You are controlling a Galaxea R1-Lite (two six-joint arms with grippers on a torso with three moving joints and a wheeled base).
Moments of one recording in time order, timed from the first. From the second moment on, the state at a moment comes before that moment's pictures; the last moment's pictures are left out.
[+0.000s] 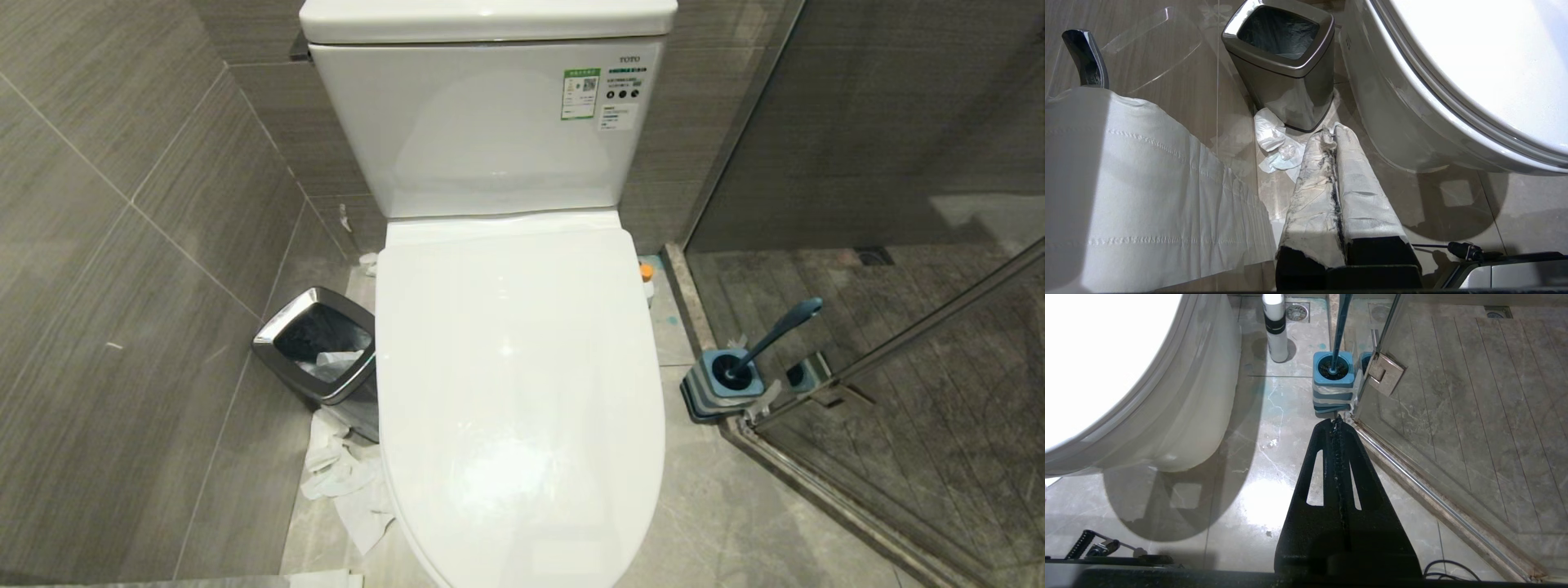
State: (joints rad) left arm 0.00 0.00 0.00 0.02 -0.02 0.08; right arm 0.00 0.00 0.00 0.00 0.00 0.00
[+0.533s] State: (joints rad) left arm 0.00 0.00 -0.01 0.03 -0.03 0.09; right arm 0.00 0.00 0.00 0.00 0.00 0.00
